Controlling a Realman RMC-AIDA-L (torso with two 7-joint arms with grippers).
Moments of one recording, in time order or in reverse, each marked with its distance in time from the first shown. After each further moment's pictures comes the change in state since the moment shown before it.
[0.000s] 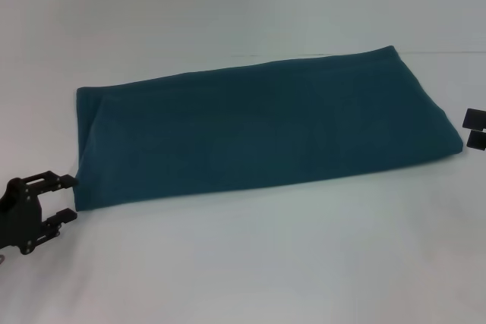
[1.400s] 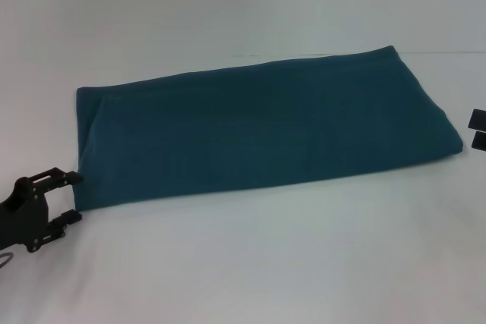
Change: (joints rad) left arm -0.019 0.004 0.002 -0.051 -0.008 -0.054 0.032; right arm -0.010 -0.001 0.023 0.016 0.000 -0.004 -0.013
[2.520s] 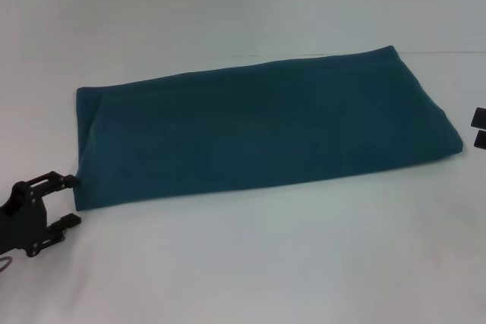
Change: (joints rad) left arm 0.006 0.000 -0.028 -0.019 0.004 0.006 -0.004; right arm -0.002 -0.002 0.008 0.004 0.000 0.001 0.001
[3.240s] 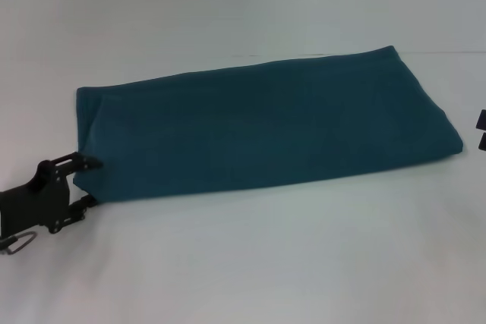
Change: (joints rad) left arm -0.082 0.008 0.024 -0.057 0.003 -0.072 0.008; right arm -0.010 -0.003 0.009 0.006 0.000 0.000 -0.004
